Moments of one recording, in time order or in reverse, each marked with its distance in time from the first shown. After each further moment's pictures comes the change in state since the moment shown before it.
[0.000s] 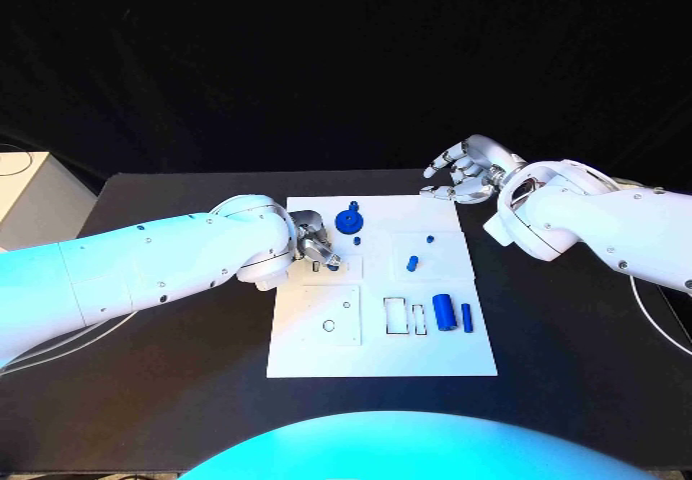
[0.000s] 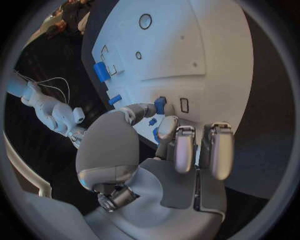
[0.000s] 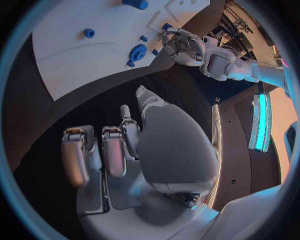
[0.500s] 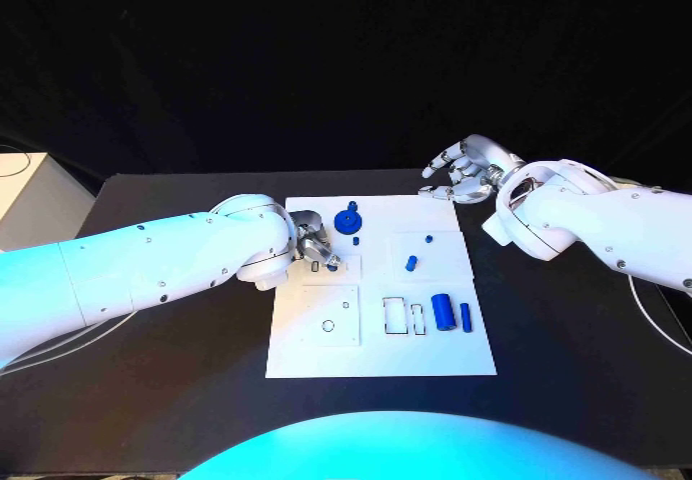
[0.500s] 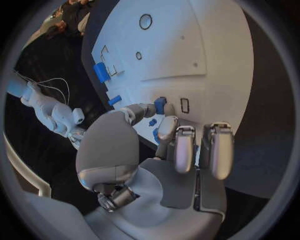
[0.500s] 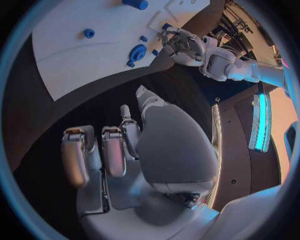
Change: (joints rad) left arm 0.001 0.006 0.000 -0.006 0.000 0.011 -0.004; left_hand -0.008 0.008 0.000 0.000 -0.004 0.004 -0.001 0.003 0.009 0.006 -0.005 0.000 0.006 0.000 0.000 0.000 0.000 0.000 -0.004 -0.004 0.000 0.000; right arm 0.000 -0.001 0.000 0.002 0.000 0.000 0.000; right_hand 0.000 0.000 0.000 0.000 0.000 0.000 0.000 0.000 0.000 0.000 0.000 0.000 0.001 0.000 0.000 0.000 0.000 0.000 0.000 0.000 0.000 0.000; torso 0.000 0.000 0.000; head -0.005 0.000
